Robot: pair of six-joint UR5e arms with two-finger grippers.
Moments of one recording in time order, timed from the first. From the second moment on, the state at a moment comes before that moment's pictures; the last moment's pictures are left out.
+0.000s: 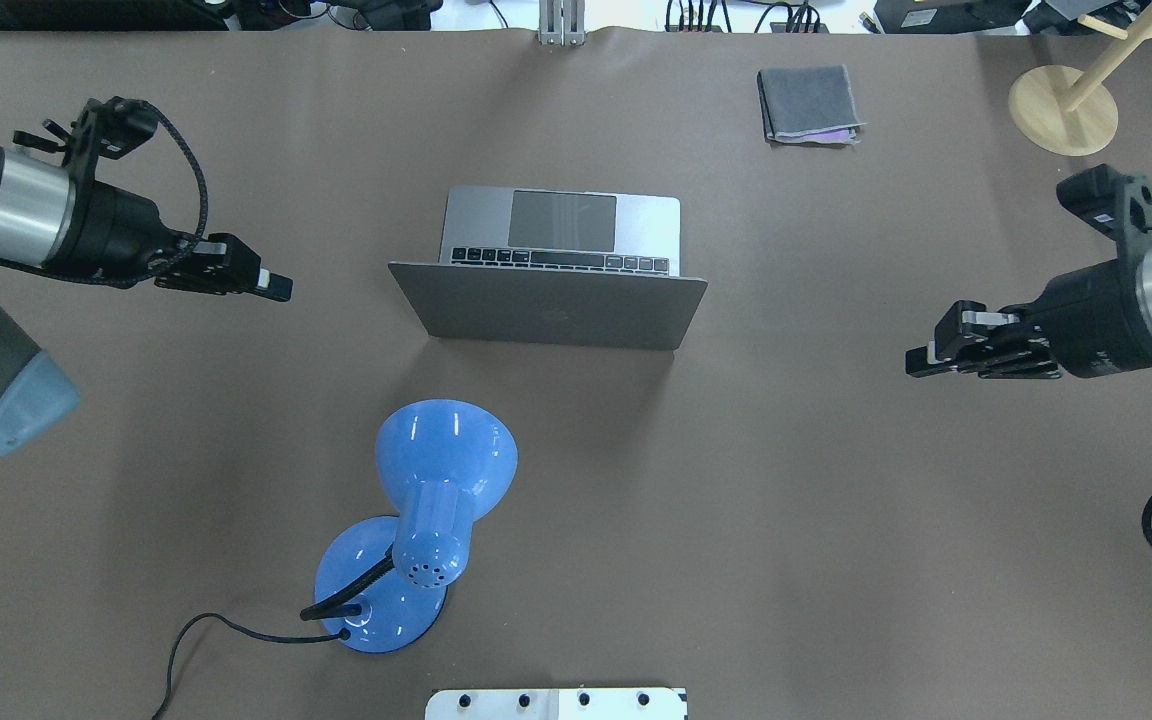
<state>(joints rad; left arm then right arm) -0.90 -1.84 -1.72 -2.59 -2.38 -1.30 0.84 -1.59 2.14 -0.93 2.25 1.41</state>
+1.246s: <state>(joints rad) -0.71 -1.96 -1.72 -2.58 -2.22 -1.46 0.56 -1.20 2.08 -1.24 1.81 1.58</state>
